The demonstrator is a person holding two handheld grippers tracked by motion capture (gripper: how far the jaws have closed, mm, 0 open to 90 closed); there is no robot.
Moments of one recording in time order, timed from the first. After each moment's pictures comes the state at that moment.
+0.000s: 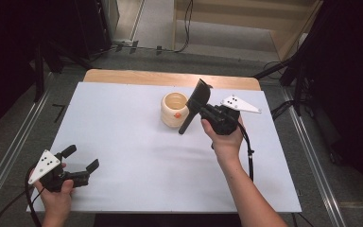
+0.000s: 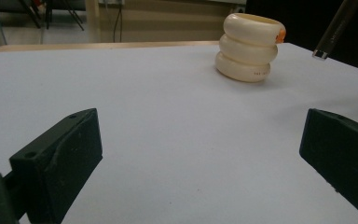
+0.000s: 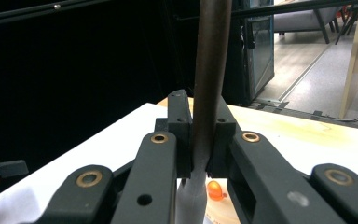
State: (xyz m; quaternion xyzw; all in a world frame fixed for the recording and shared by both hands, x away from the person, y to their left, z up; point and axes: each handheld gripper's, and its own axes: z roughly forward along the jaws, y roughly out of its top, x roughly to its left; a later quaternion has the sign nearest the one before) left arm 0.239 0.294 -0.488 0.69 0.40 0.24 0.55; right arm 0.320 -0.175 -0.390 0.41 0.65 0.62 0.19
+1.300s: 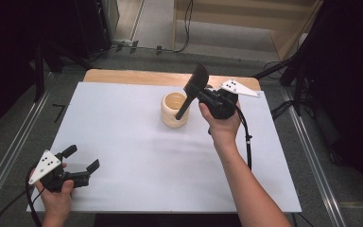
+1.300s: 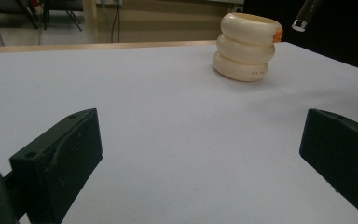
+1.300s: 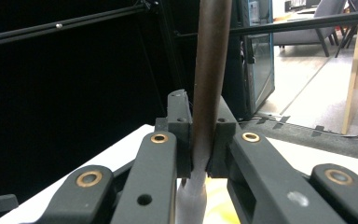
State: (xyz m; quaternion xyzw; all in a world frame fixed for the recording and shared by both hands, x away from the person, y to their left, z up) left arm 0.238 0.293 -0.488 0.70 0.40 0.24 0.55; right arm 0.349 -0.169 -0.367 0.40 0.63 0.63 0.20
